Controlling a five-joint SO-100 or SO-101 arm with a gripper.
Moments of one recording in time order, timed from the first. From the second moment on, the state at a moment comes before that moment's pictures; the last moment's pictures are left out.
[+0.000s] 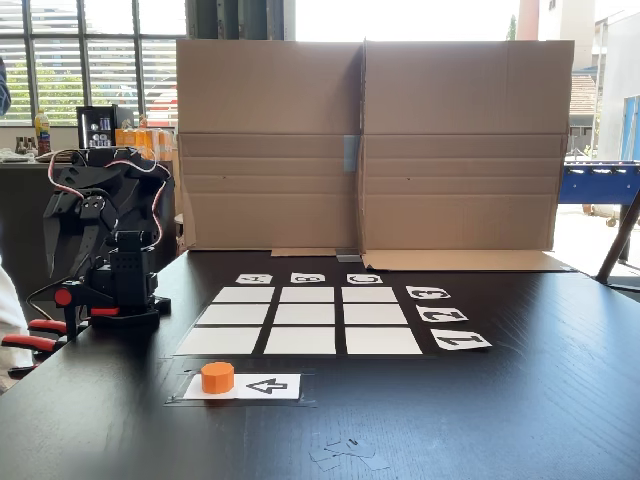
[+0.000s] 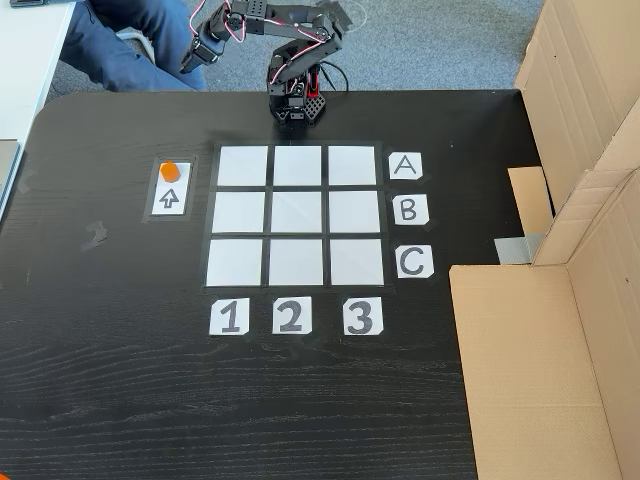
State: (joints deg) arm 88.3 138.4 129.3 61.7 -3.3
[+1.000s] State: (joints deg) arm 68.3 96.6 83.9 85.6 6.2
